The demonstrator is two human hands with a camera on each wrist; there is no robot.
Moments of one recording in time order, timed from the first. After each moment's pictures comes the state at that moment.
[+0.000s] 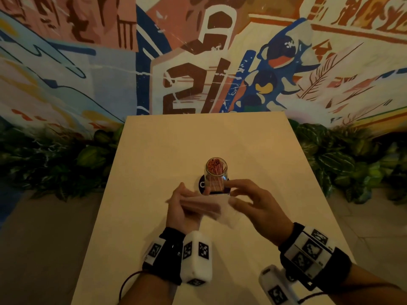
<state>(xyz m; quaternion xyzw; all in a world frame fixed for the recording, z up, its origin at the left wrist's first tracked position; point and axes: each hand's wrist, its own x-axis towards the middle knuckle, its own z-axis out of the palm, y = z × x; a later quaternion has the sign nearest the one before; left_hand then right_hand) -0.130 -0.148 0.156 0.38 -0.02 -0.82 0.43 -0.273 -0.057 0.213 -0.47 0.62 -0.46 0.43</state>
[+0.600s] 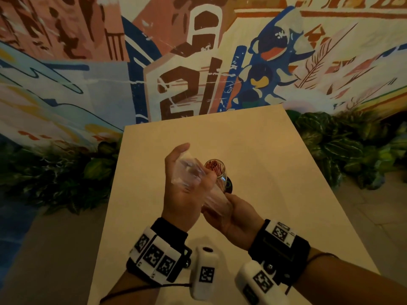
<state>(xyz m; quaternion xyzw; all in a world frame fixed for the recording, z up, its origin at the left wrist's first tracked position) -0.142 -0.150 0.232 0.27 -0.60 -0.58 0.48 -0.244 -0.087 0.184 0.12 0.35 -0.58 0.72</state>
